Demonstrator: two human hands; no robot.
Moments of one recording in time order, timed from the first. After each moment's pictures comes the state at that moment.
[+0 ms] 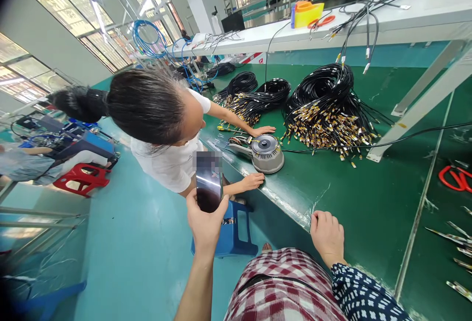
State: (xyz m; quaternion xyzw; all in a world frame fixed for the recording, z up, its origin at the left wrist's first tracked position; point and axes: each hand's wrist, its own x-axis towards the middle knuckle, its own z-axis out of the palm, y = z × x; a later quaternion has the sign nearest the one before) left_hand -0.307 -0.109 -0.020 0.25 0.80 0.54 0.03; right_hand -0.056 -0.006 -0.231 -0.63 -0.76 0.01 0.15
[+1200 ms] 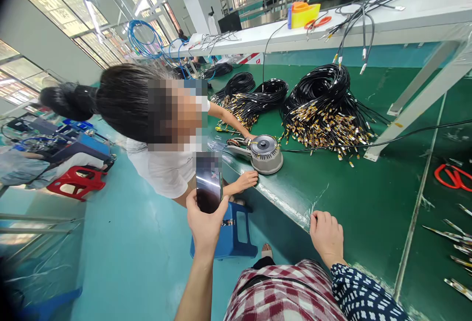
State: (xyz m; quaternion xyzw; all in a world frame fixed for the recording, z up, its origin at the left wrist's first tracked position) left_hand -0.310 -0.104 -0.022 0.25 0.81 0.53 0.04; right_hand -0.057 -0.006 -0.233 -0.63 -0.76 0.01 0.15
